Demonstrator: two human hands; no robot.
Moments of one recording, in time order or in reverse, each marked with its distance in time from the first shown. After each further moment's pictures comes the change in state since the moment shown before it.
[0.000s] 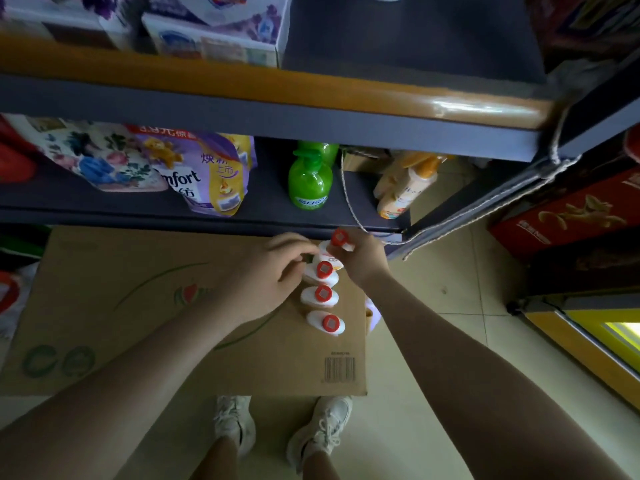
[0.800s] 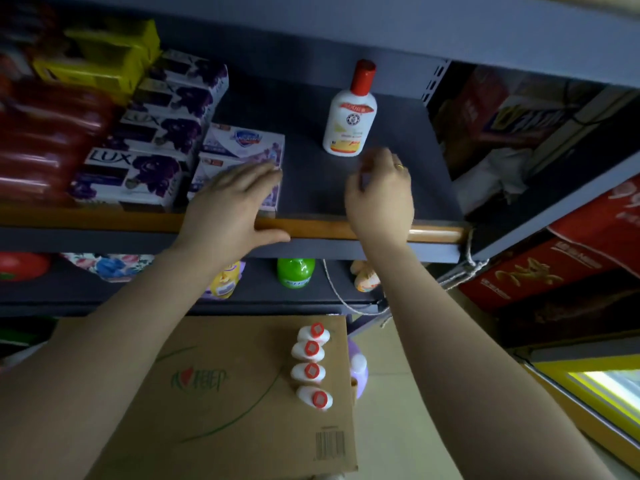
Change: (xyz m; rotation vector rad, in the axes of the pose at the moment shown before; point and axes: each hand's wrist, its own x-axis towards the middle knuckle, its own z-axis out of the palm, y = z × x) left_hand 0.090 0.066 -0.157 0.672 0.303 0.167; right_hand 0.003 -0.178 -0.142 -0.101 0.734 -0.300
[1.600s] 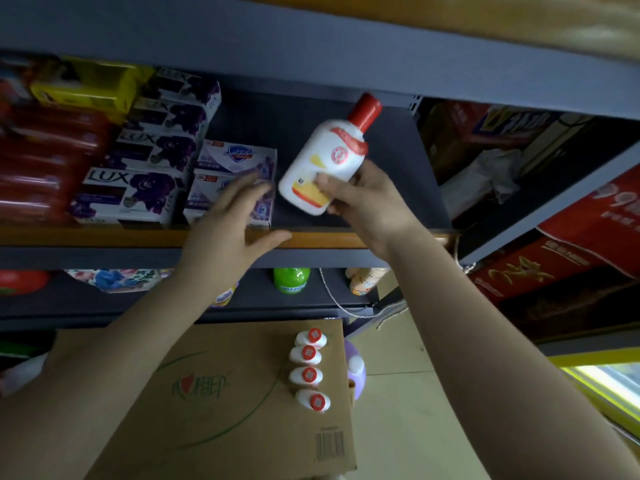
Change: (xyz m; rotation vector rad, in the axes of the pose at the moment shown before) left_hand -0.011 0.014 -0.006 -0.344 0.139 -0.100; right_hand 0.013 -0.013 -0.027 1.074 -0.584 0.291
